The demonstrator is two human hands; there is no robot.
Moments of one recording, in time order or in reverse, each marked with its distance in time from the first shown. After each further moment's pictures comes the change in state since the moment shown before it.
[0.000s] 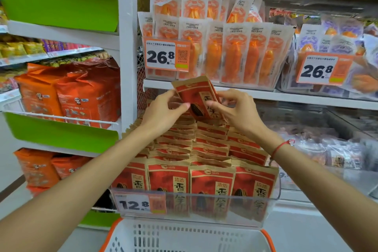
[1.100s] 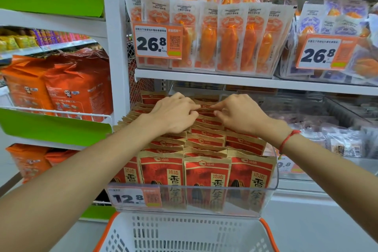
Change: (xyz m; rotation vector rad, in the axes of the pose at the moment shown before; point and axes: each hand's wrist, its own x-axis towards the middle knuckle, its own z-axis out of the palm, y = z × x) left_hand 0.012 0.006 0.031 0.841 -0.368 0.246; right_hand -0.010 0.011 -0.008 -0.619 -0.389 -0.089
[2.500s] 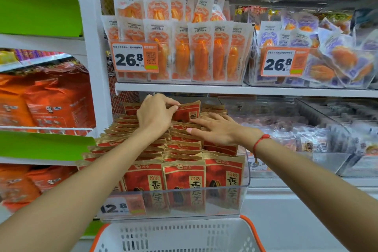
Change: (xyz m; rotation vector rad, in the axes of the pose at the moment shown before) left_hand 0.011 0.022 0.002 -0.364 0.448 -0.381; right_hand -0.019 0.008 0.005 0.140 -0.502 0.205
